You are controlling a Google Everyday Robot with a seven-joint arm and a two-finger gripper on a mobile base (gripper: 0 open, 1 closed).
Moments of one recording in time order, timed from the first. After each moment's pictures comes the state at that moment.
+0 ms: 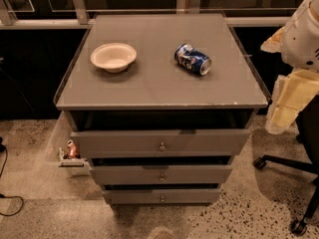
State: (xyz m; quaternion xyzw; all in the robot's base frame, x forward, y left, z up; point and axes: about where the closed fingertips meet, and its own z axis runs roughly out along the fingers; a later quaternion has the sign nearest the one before) arm 0.438 -0.217 0.976 -0.60 0.78 -0.03 0.16
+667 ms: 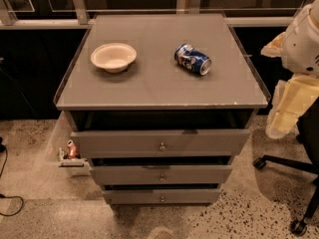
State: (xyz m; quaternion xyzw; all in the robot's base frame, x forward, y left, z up) arm 0.435 -0.218 0.969 -0.60 0.78 -0.03 0.16
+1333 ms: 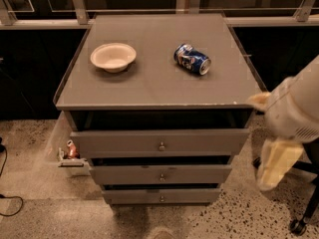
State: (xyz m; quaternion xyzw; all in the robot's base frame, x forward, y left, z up) arm 0.400 -0.214 0.875 -0.64 0.76 -0.01 0.15
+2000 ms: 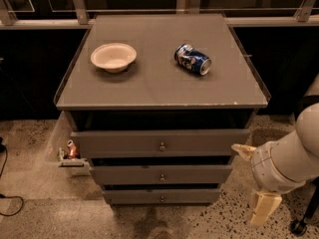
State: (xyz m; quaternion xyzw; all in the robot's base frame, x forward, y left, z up) arm 0.373 -0.218 0.733 -0.67 0.72 0.04 0.16
